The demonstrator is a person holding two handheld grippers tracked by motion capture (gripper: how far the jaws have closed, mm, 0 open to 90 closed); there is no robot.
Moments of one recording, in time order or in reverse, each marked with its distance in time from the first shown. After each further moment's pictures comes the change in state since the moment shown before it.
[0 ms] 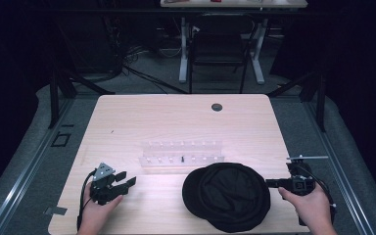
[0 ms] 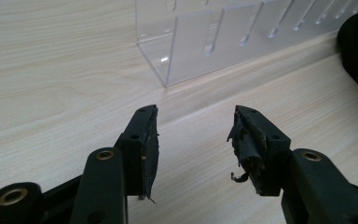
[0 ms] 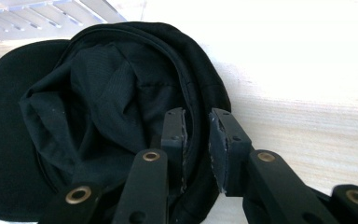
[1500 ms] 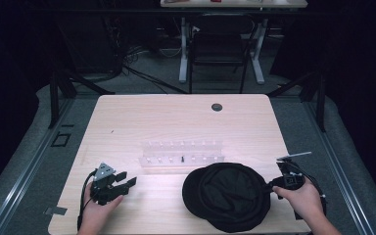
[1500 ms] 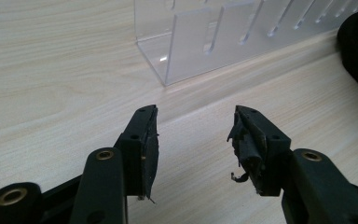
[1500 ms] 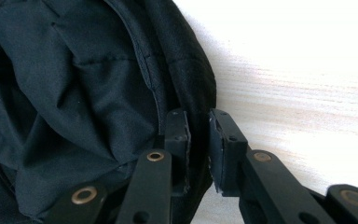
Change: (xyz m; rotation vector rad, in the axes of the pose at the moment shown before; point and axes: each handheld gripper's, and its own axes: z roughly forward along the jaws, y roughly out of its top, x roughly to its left) left arm -0.001 -0.001 0.001 0.000 0.000 0.000; right arm -0.021 0.011 0.045 0.241 -0.012 0.059
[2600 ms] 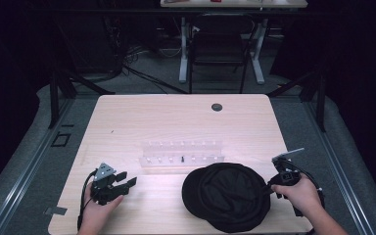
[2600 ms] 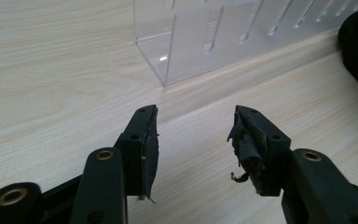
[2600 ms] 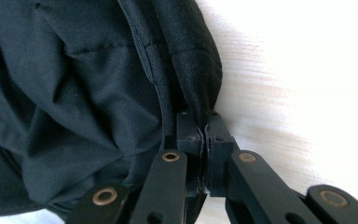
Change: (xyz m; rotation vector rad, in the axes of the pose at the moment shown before) left arm 0.000 0.000 0.000 0.004 0.002 0.004; right arm 0.003 0.012 0.007 0.139 0.027 0.034
